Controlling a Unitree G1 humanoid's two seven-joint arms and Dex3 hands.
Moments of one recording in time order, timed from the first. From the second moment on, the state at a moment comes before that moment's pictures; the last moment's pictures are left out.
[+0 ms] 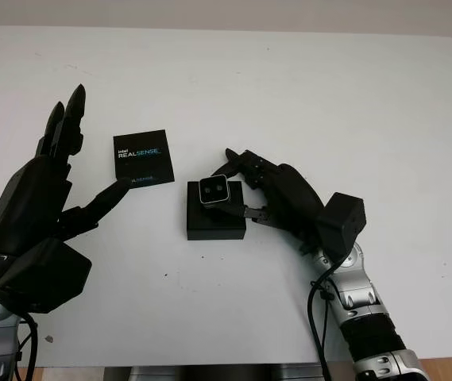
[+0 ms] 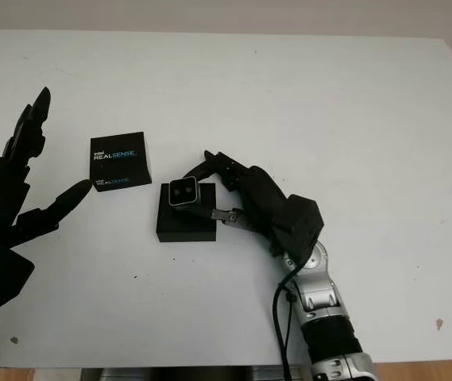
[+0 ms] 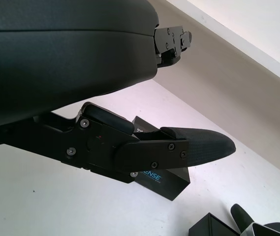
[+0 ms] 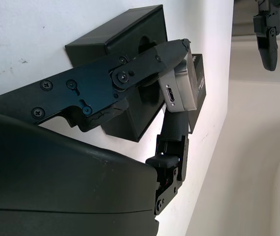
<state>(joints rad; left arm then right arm) 0.03 0.50 0.24 -0.40 0.37 0.01 -0.14 -0.37 -0.13 0.08 0.33 0.03 -0.22 0.38</state>
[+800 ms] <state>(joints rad) 0.04 0.50 0.24 -0.40 0.38 0.03 -0.14 -0.35 -0.12 0.09 0.31 0.03 -0.22 0.38</state>
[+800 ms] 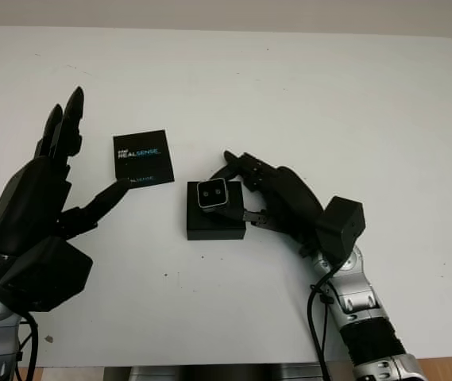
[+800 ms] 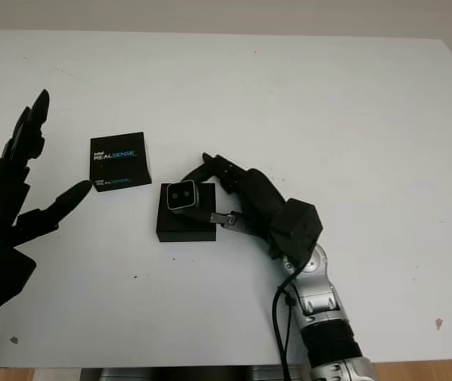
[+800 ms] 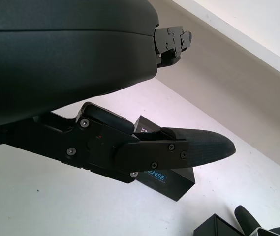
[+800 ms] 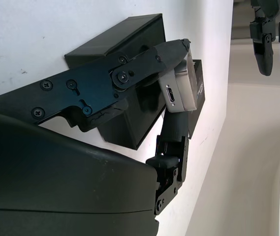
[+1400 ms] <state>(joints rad) 0.04 0.50 0.24 -0.40 0.39 0.03 -0.14 -0.35 -0.11 0.09 0.31 0.03 -0.21 0.37</state>
